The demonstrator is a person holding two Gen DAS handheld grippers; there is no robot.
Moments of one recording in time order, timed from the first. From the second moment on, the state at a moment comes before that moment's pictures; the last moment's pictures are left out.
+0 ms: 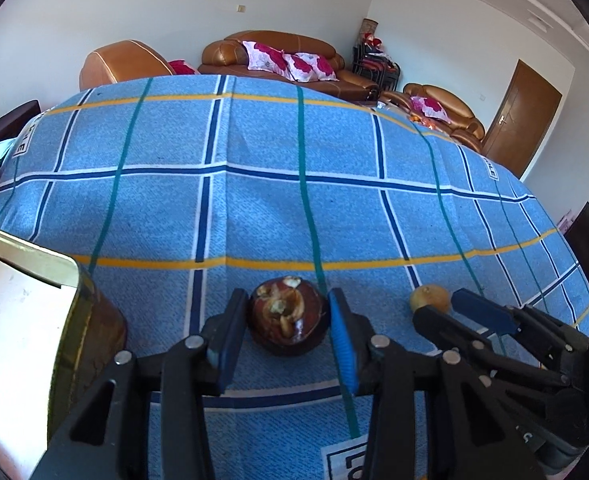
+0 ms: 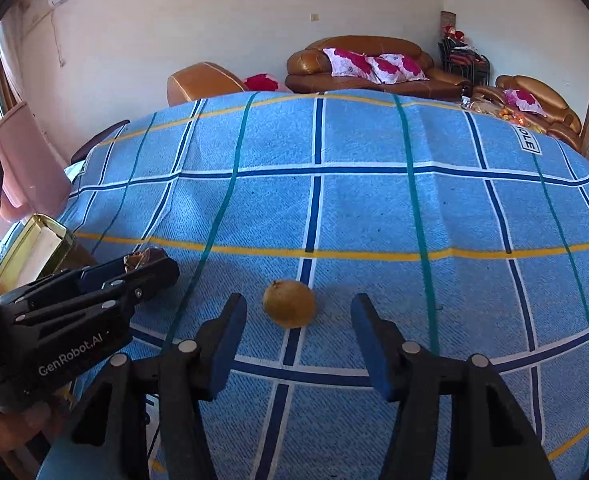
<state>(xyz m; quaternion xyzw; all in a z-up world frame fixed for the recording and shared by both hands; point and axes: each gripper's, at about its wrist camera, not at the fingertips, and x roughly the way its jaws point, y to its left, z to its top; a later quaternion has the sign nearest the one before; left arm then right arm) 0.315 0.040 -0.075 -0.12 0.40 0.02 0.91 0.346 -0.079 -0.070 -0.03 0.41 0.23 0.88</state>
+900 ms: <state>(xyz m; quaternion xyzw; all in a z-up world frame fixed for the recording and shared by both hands) 0.288 0.027 -0.053 -0.08 0.32 0.03 0.94 0.321 -0.074 -0.050 -0.05 0.34 0.26 0.90</state>
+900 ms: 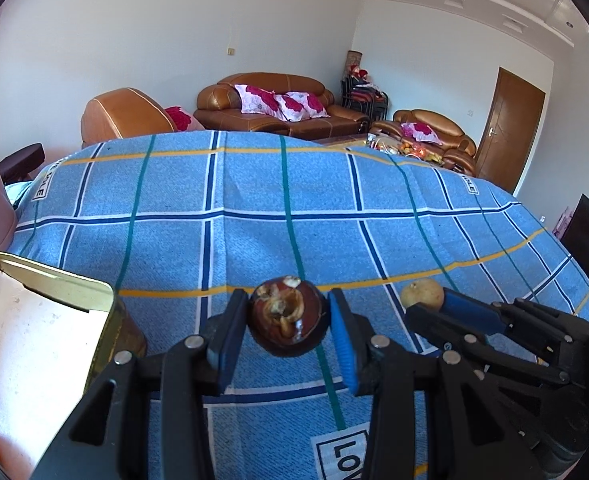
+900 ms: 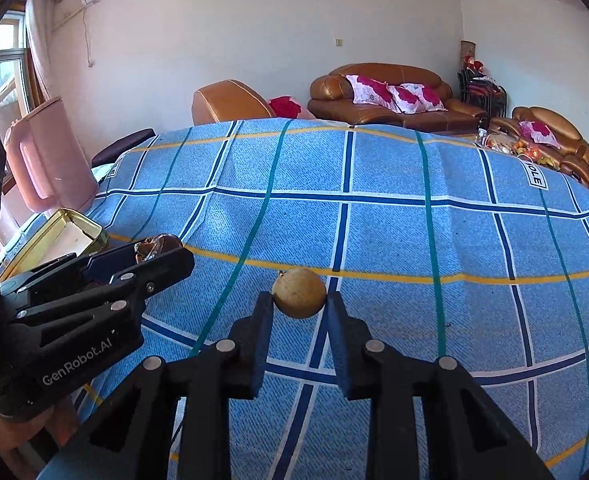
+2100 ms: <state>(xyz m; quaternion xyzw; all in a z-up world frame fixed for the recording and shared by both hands) 0.259 0.020 -0.040 -0.06 0.26 0.04 0.96 0.278 -0.083 -0.028 -0.06 0.22 0.28 0.93</state>
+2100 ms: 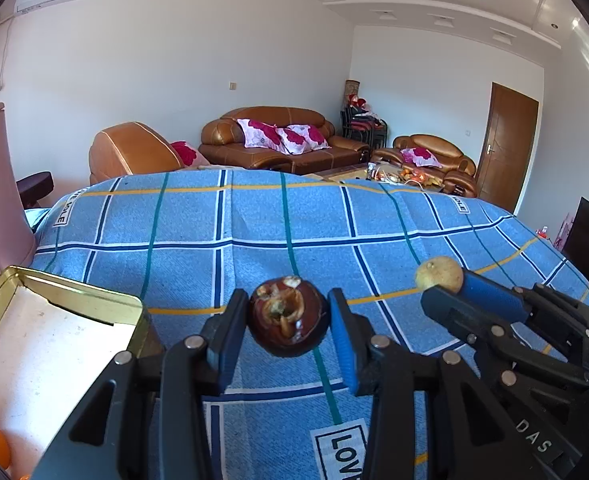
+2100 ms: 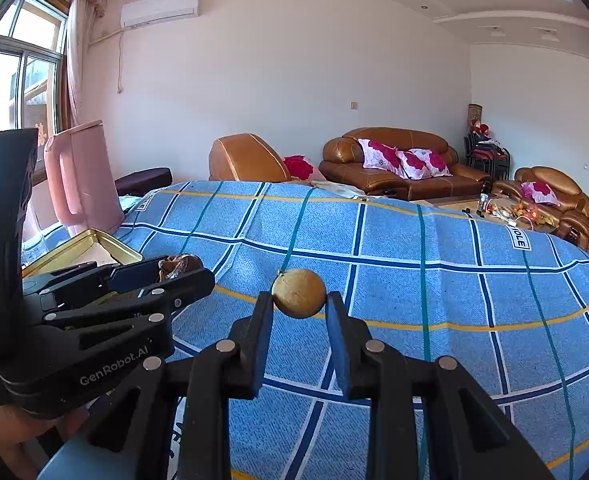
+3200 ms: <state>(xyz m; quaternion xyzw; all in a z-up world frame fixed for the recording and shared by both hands) 0.232 0.006 -0.030 -0.02 0.20 0.05 0.98 0.250 -0.100 -0.021 -0.04 0.15 0.29 0.94</state>
